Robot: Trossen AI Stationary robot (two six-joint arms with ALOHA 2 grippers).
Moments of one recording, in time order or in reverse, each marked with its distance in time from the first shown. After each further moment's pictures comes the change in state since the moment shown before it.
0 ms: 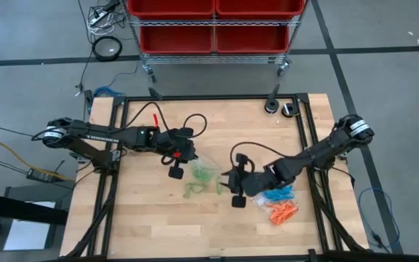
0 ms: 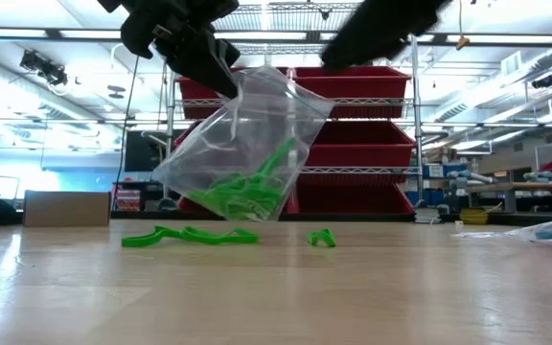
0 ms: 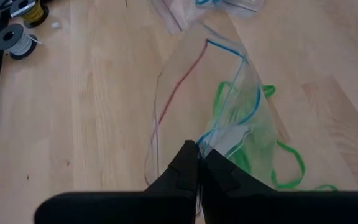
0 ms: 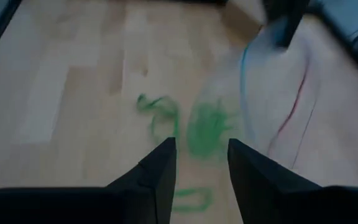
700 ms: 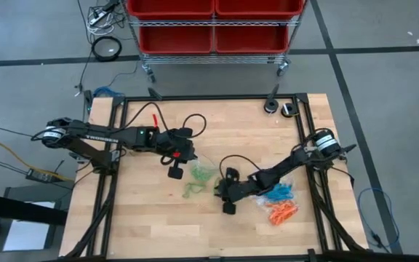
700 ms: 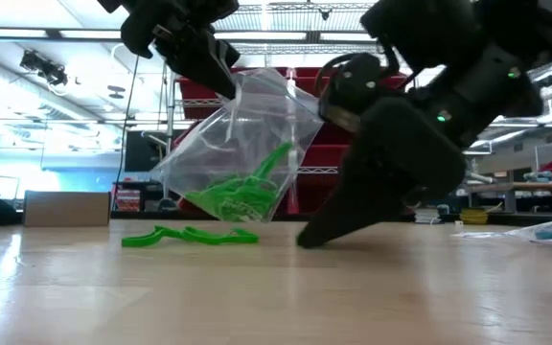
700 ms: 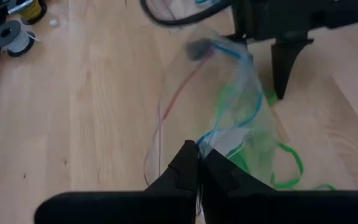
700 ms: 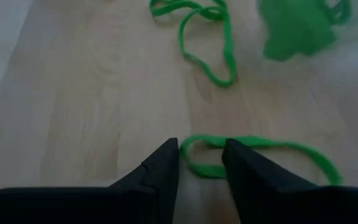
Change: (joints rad) left arm 0.000 0.003 0.000 -0.002 0.003 -0.012; right arm -0.064 0.433 -0.188 0.508 -0.209 0.157
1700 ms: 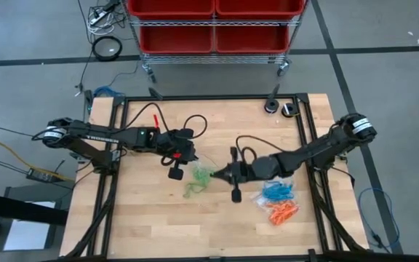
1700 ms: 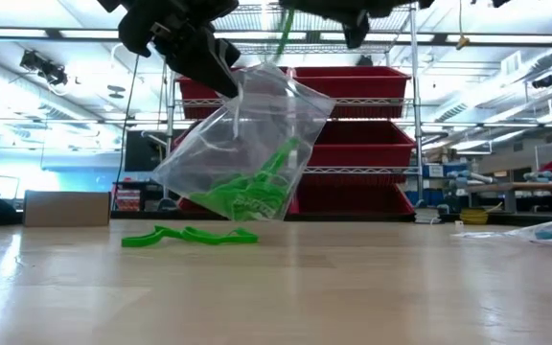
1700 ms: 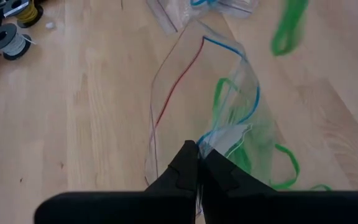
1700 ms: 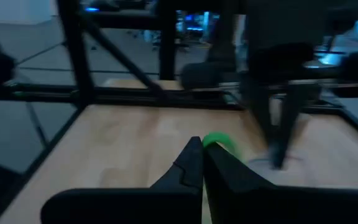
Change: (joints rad) left arm -0.008 0.000 0.000 0.003 0.006 0.004; right arm -0.033 -0.472 -0.003 0.160 0.011 -0.365
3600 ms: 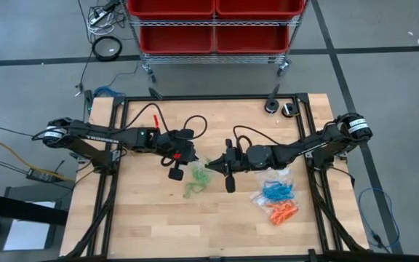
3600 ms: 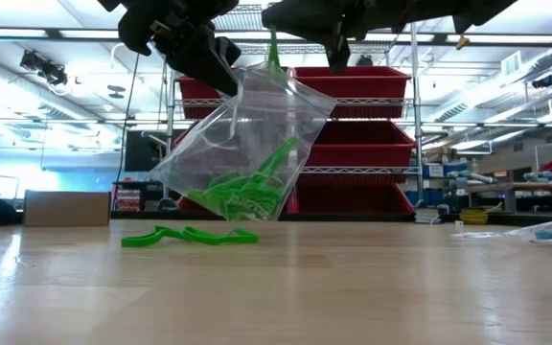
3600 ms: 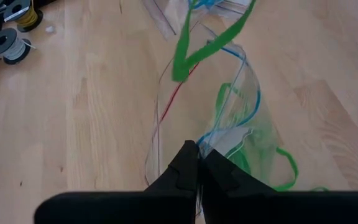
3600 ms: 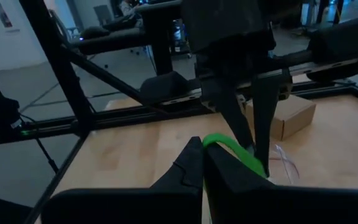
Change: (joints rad) left arm -0.006 0.000 0.000 0.008 0.000 0.003; right arm -0.127 0.037 0.001 0.077 -0.132 0.169
